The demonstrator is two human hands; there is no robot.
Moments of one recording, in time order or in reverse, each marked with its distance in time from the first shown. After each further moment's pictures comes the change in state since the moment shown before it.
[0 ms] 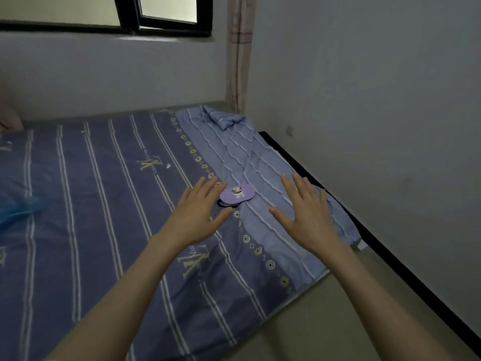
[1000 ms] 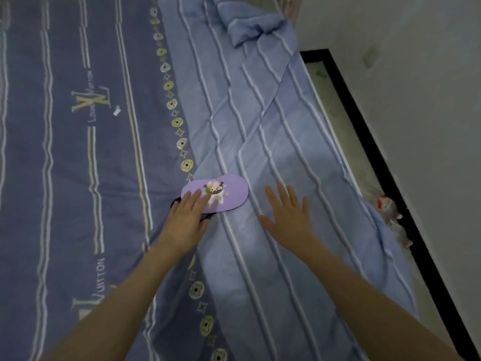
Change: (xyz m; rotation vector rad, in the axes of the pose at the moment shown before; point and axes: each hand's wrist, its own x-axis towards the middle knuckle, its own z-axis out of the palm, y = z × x) left_hand 0.311 -0.117 0.320 -0.011 -0.242 -0.517; right_hand 0.327 0.280 0.319 -0.108 -0.591 -0.138
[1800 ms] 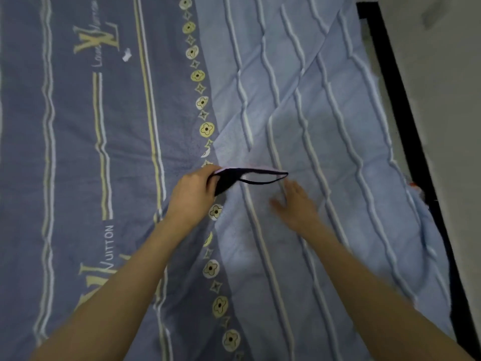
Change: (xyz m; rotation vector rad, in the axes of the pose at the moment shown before) left_hand 0.009 -0.020 0.003 -0.323 0.307 -0.105; right_hand 0.034 -0.020 0.065 0.424 -0.169 0.162
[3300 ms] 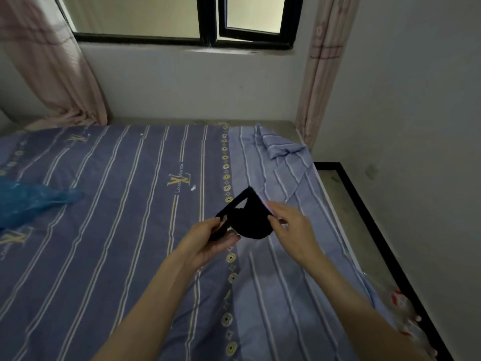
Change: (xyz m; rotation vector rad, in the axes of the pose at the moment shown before) left_hand -0.119 0.176 -0.225 -1.455 -0.058 -0.607; right_hand -0.238 -0.171 -0.193 0.269 0.467 -0.748
